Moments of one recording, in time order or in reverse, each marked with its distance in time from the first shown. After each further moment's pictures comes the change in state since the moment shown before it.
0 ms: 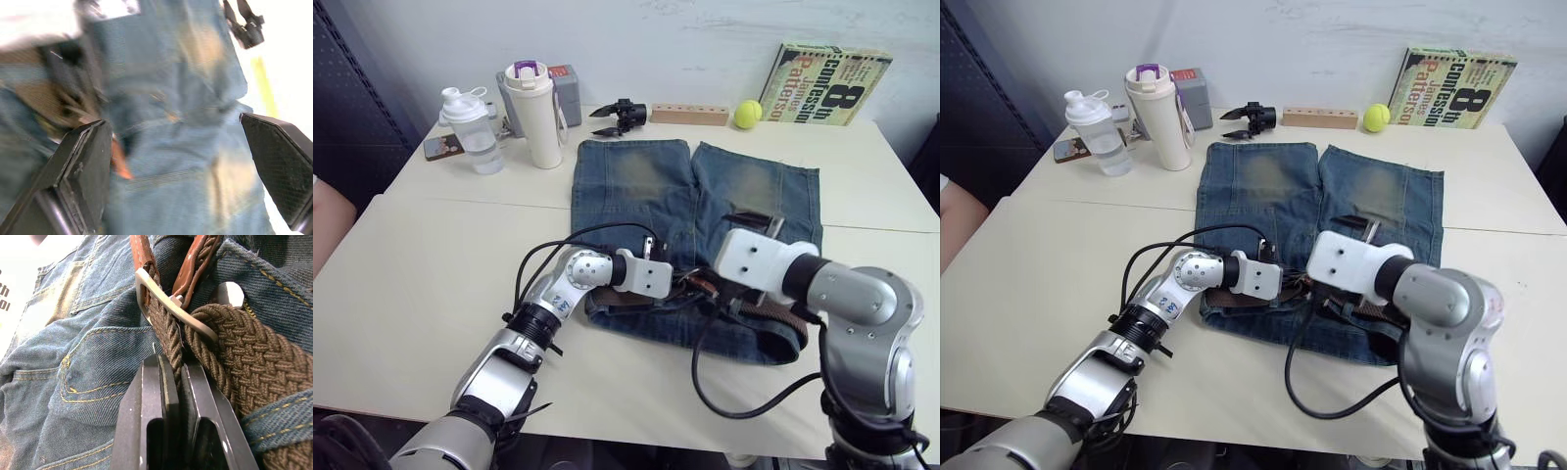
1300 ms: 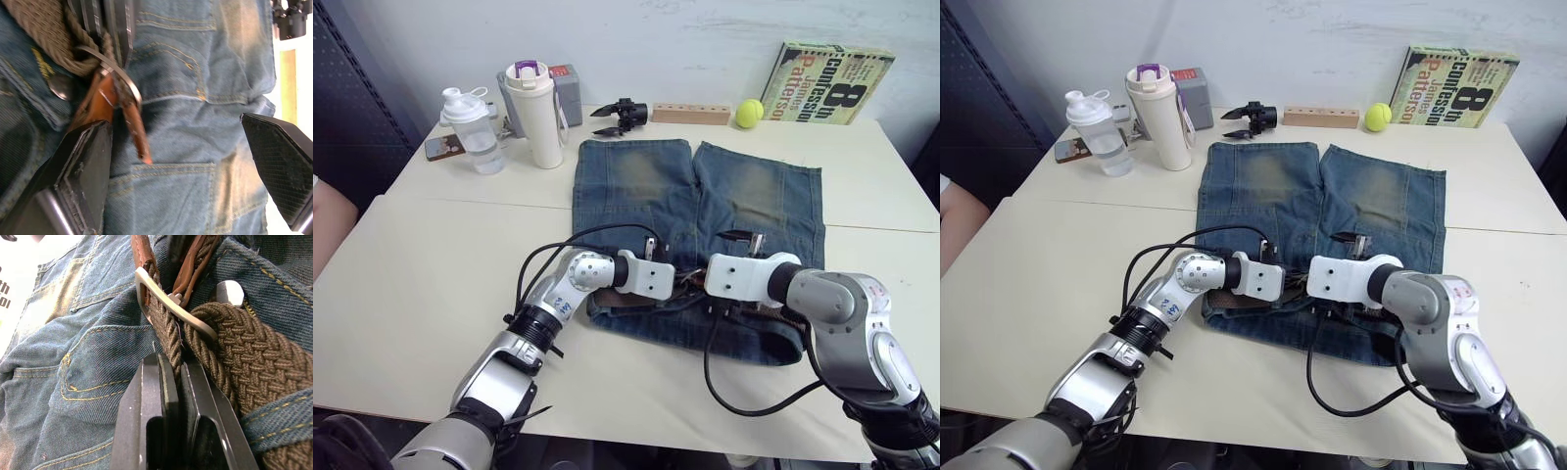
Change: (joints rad) left arm 0.010 0.005 -0.018 -0.036 0.000 0.030 0.017; right arm 0.061 -0.069 0.211 0.114 0.054 -0.053 -0.255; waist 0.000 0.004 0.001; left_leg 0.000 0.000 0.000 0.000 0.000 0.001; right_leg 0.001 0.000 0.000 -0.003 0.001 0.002
